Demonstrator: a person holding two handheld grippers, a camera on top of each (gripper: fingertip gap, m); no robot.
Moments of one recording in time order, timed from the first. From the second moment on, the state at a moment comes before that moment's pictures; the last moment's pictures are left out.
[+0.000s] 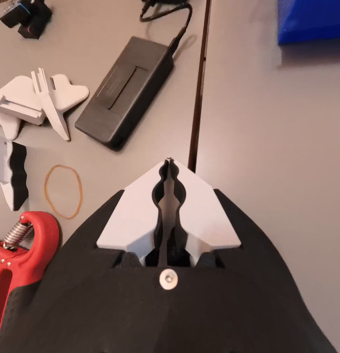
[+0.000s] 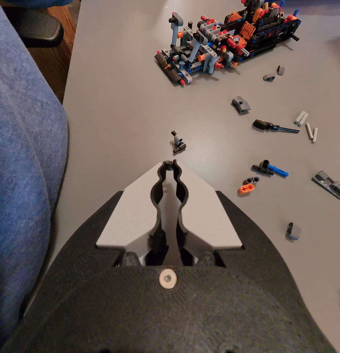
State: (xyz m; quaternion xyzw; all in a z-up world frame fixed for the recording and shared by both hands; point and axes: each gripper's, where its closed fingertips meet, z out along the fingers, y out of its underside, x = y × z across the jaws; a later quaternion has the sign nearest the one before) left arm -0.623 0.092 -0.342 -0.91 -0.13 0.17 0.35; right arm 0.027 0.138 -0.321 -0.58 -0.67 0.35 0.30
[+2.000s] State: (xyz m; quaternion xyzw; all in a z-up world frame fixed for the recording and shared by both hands) left arm 0.046 0.106 -0.340 -0.85 0.39 -0.12 0.34; right arm 0.065 0.114 -0.336 -0.59 -0.68 0.35 0.25
